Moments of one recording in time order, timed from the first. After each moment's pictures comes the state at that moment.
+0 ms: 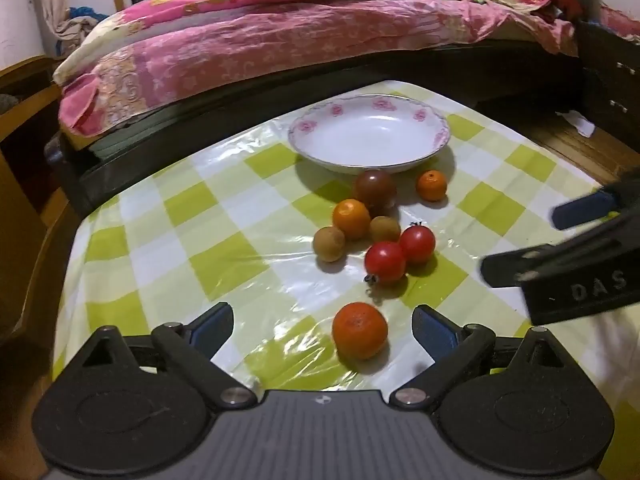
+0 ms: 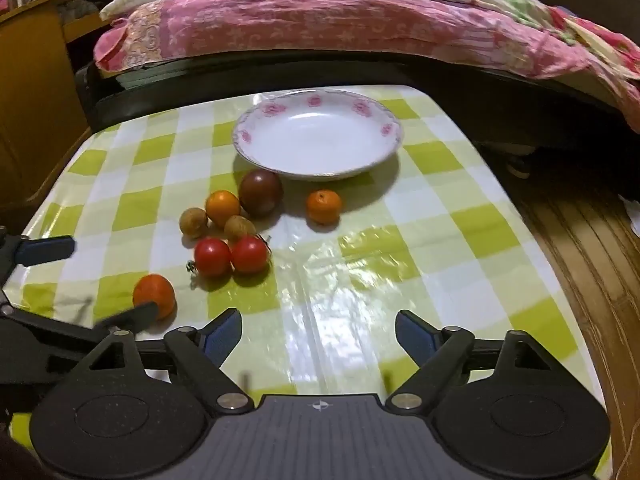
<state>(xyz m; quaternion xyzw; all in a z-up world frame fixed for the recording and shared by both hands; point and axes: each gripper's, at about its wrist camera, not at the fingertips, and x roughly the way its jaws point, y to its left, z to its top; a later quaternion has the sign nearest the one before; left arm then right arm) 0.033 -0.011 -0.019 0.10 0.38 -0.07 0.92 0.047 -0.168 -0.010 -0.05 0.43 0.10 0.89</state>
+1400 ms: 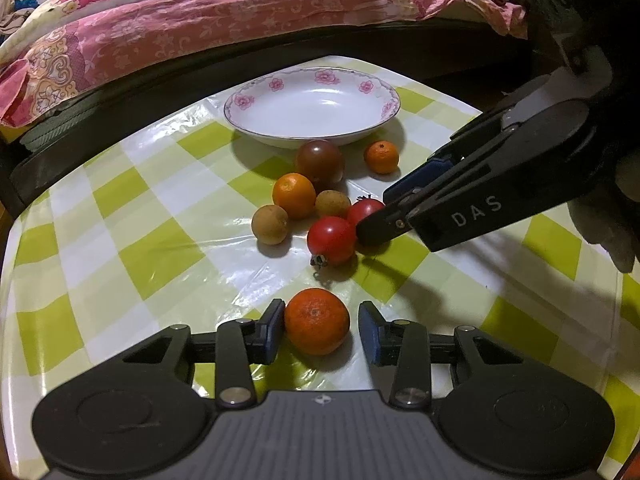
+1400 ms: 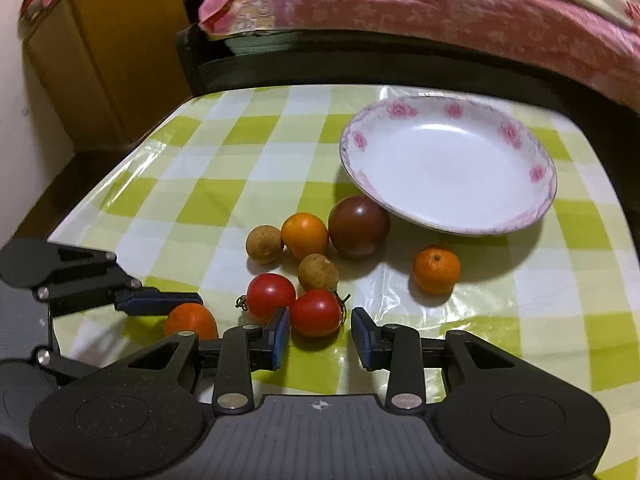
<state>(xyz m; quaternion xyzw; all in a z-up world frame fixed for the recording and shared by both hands) 0.045 -0.011 -0.040 0.09 0.41 -0.16 0.89 0.116 -0.148 -0.033 -0.09 0.44 0.31 0.84</state>
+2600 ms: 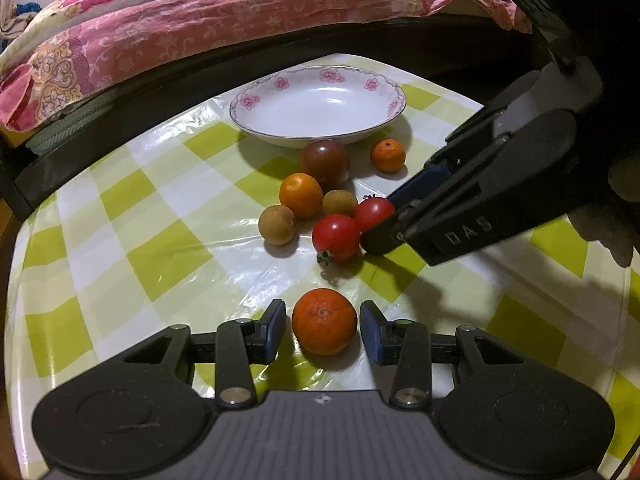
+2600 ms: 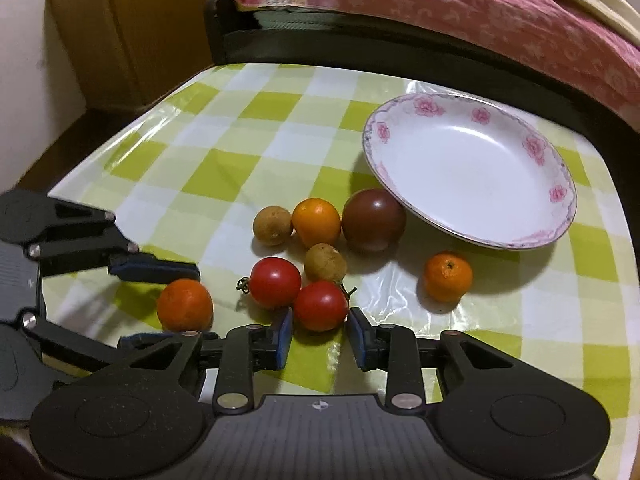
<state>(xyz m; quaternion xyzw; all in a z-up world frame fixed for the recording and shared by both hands) 0.046 -0.013 -0.039 0.10 0.41 -0.15 0.89 0.119 -0.139 -0.037 -0.14 0.45 0.33 0.82</state>
